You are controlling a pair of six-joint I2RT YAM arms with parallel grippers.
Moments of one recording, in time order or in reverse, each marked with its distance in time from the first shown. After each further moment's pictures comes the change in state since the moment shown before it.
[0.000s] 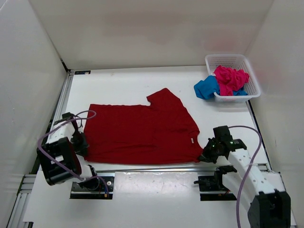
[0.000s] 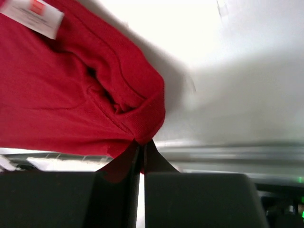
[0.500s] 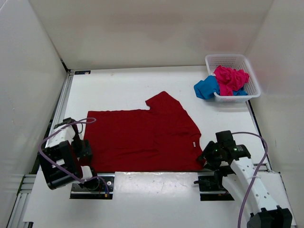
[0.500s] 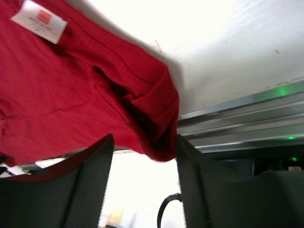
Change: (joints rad) left arm 0.017 -0.058 -0.056 -0.135 -0.144 0.006; right arm 0.003 -0.210 -0.008 -0.192 0.037 0.104
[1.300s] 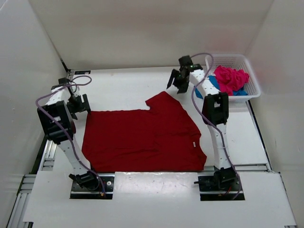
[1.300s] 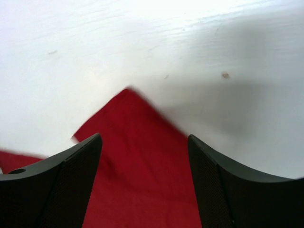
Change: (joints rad) left arm -0.066 0.629 0.825 0.174 0.269 0.002; right arm 0.111 1.830 1.925 0.133 0.043 -0.285
